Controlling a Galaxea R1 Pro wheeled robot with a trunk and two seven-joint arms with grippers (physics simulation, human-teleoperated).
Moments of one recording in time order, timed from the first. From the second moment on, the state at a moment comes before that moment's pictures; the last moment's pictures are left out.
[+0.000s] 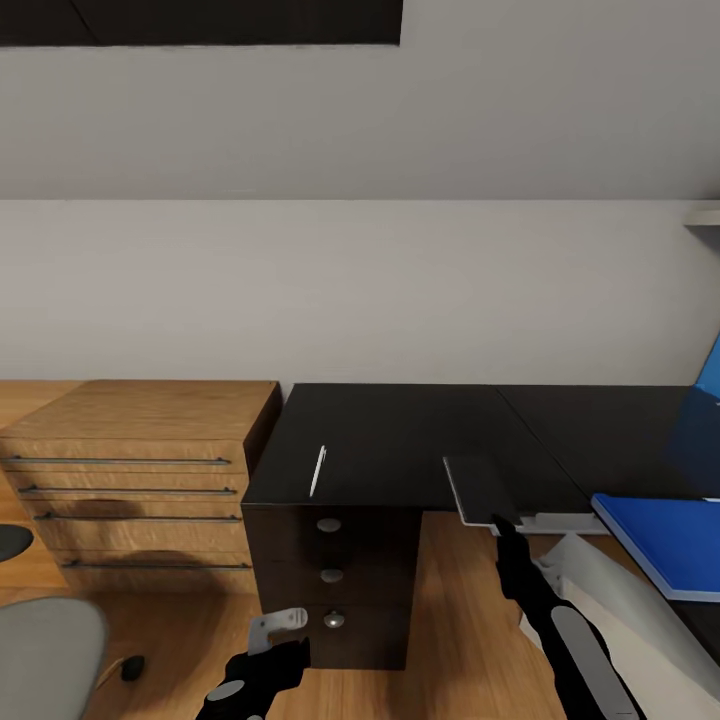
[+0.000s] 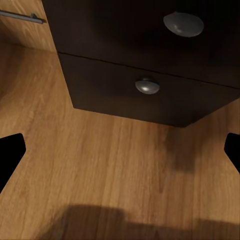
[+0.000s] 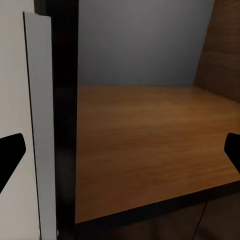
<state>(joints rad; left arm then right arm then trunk) -0.05 0.00 -0.43 -1.41 0.57 0.50 0.61 -0.25 -0.02 -0.10 -1.19 -1.45 0.08 -0.19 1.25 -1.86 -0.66</state>
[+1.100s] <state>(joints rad) -0.05 0.00 -0.43 -1.40 0.57 0.50 0.61 -0.25 -0.02 -0.09 -1.19 -1.45 0.08 -0.19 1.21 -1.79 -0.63</state>
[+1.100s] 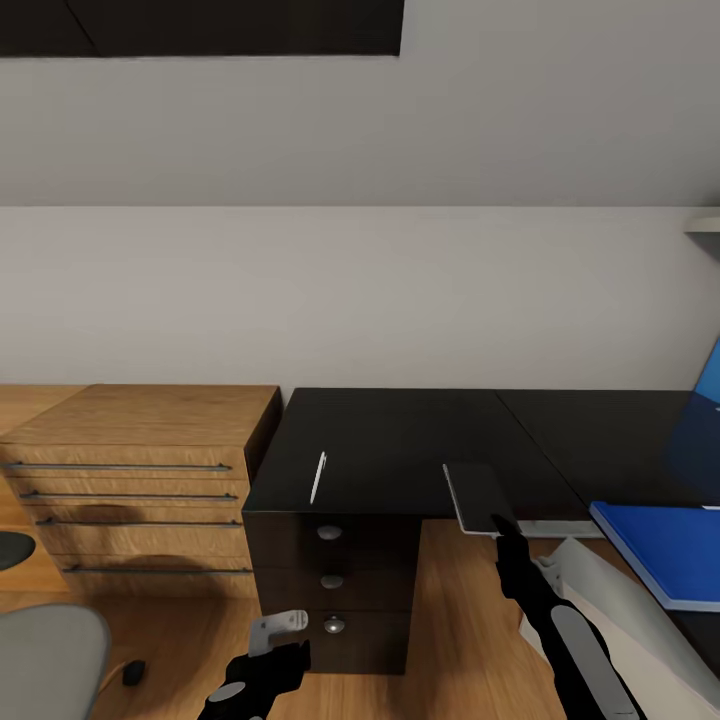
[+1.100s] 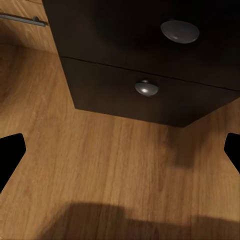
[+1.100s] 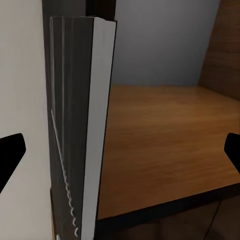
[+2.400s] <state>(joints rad) -0.05 0.00 -0.43 -1.39 0.57 0.50 0.61 -0.25 -0.02 -0.09 -1.22 -1.45 0.09 -0.19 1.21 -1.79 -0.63</state>
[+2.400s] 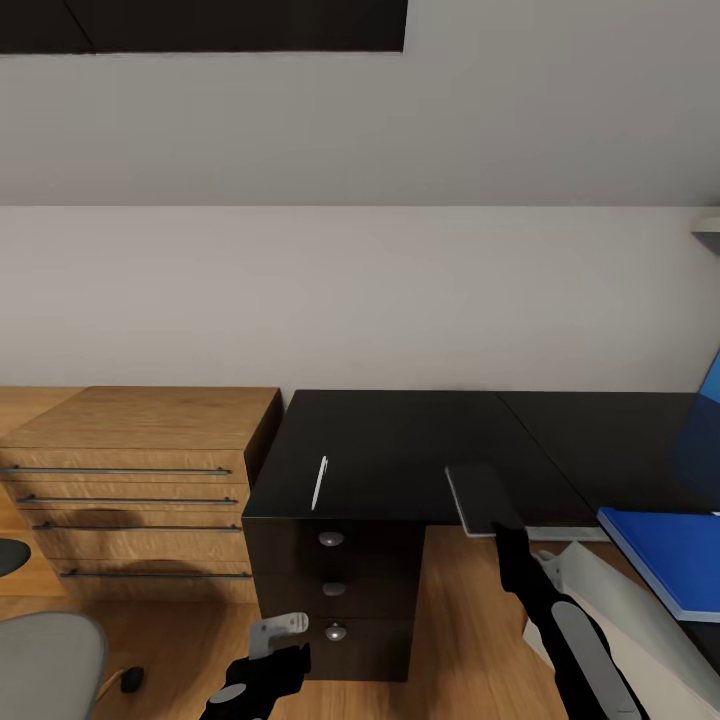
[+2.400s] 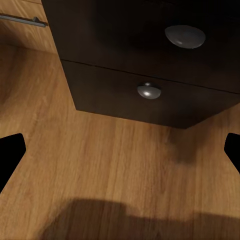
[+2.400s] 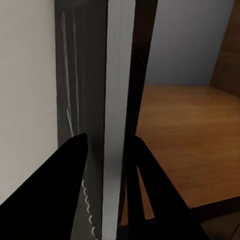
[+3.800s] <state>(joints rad) -0.05 -0.02 -0.54 -1.18 0.57 0.34 0.62 -0.24 -0.02 -0.10 -1.45 -1.45 0.09 -0.20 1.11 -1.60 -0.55</state>
